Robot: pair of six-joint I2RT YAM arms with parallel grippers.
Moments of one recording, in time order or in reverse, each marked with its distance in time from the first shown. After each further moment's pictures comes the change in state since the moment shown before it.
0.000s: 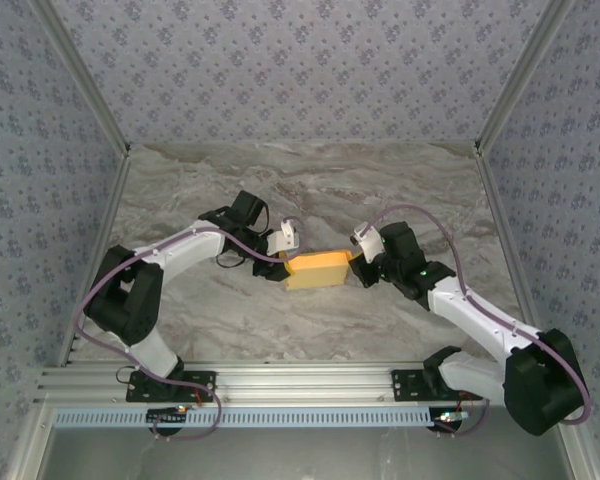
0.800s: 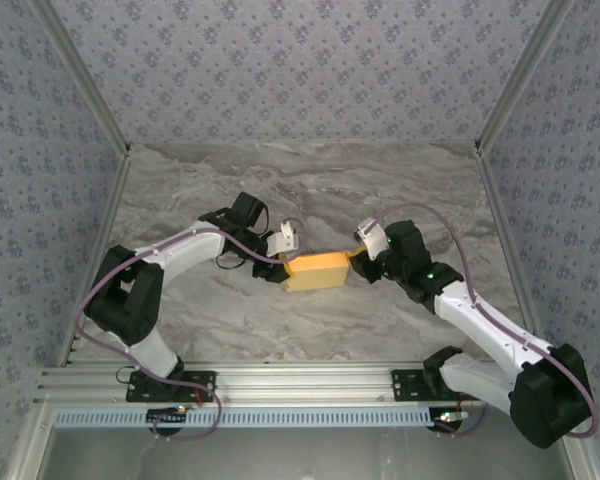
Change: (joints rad) left arm 0.000 0.000 -0.013 0.009 0.014 0.000; right arm 0.002 -0.079 0.011 -0.019 0.024 -0.003
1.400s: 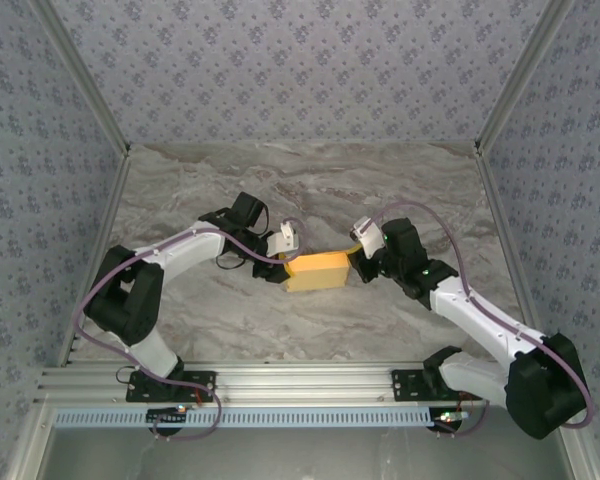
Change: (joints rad) left arm 0.000 0.000 0.000 0.000 0.008 0.003; right arm 0.000 0.059 0.010 0.045 -0.028 -0.028
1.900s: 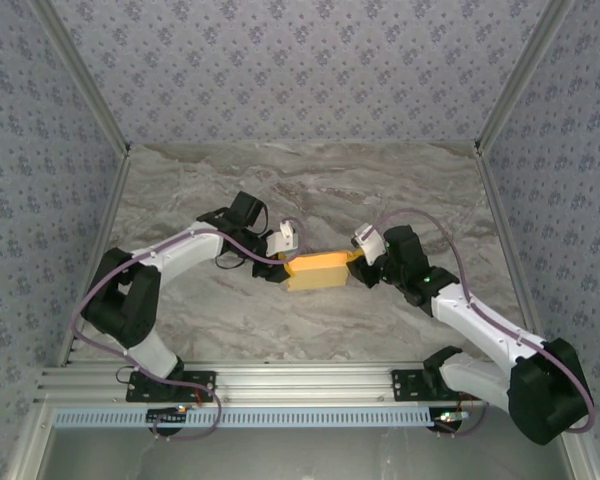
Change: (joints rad) left arm 0.000 -0.014 -0.002 0.001 0.008 0.001; right arm 0.000 -0.029 -0.069 0.046 -0.018 -0.006
